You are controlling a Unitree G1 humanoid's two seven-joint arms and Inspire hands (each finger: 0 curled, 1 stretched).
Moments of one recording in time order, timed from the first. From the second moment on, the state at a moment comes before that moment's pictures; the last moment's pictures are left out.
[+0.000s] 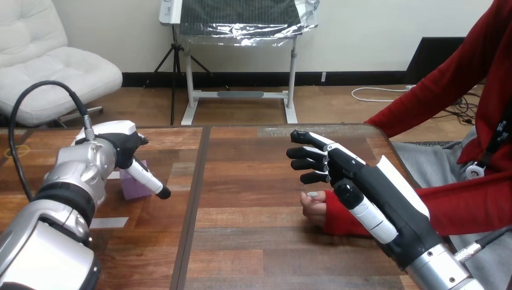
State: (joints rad) left arm -0.97 0.45 -0.53 1.29 0.69 0.03 -0.25; right arm 0.15 -0.28 0.03 -0.15 0.04 -0.29 0.41
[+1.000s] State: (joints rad) left arm -0.97 0.45 -0.57 1.34 0.74 0.04 -0.25; right arm 0.15 -0.28 0.03 -0.15 0.04 -0.29 0.41
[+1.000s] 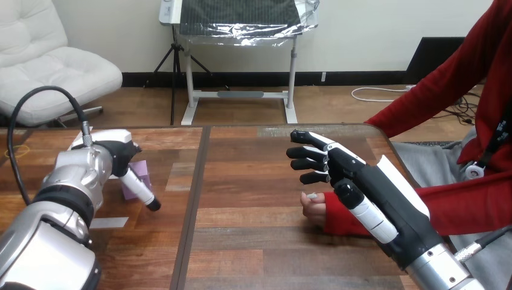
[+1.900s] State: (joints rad) left arm -0.97 0.45 -0.58 1.35 0.75 0.08 -0.32; right arm 0.15 -0.28 0.03 -0.16 0.04 -0.29 0.41
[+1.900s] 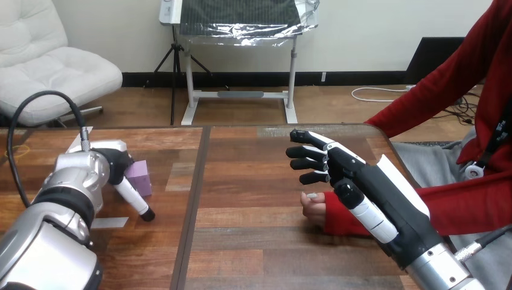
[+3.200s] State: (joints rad) left arm -0.98 0.44 -0.53 1.35 0.70 0.12 -0.34; right arm 0.15 -0.29 0.03 -0.16 0.04 -0.29 0.41
